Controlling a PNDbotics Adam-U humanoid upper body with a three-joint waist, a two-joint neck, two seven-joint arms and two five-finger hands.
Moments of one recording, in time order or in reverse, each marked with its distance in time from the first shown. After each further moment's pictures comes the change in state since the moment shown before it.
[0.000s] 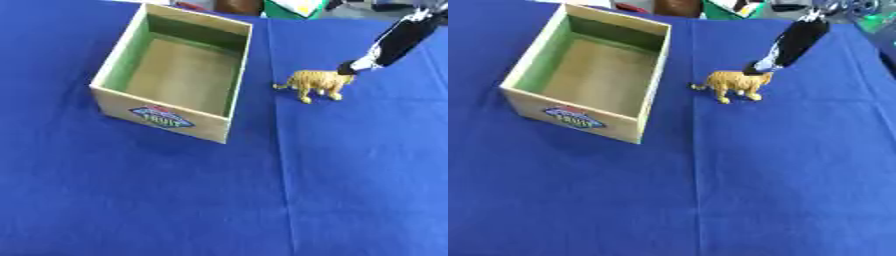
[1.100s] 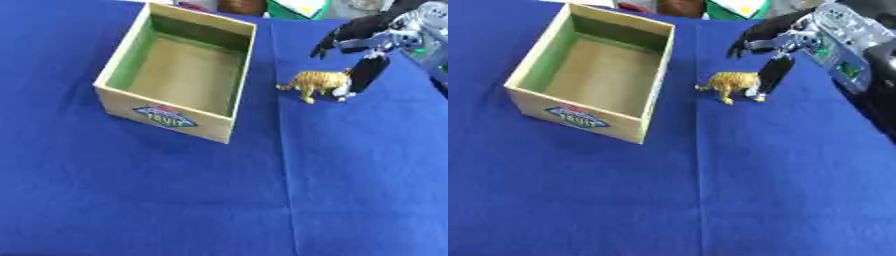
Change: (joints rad) left arm 0.000 0.000 -0.001 0.000 -0.002 0.009 0.002; right arm -0.042 0.118 0.127 0.260 0.030 -0.026 -0.009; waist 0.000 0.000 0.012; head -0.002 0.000
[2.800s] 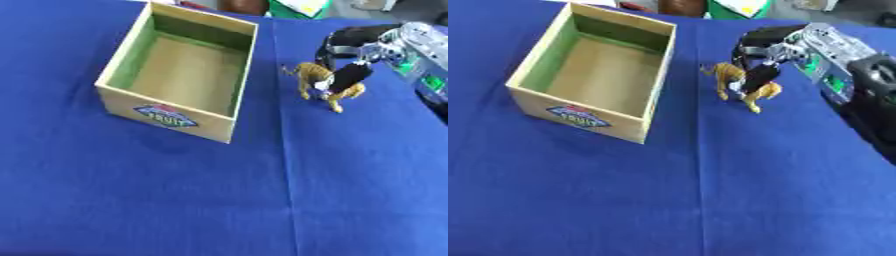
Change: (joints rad) left arm 0.000 0.000 0.000 0.000 -0.004 0.005 -0.009; right arm 0.011 0.035 0.007 0.046 -0.044 0.059 -0.220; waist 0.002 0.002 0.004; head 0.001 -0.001
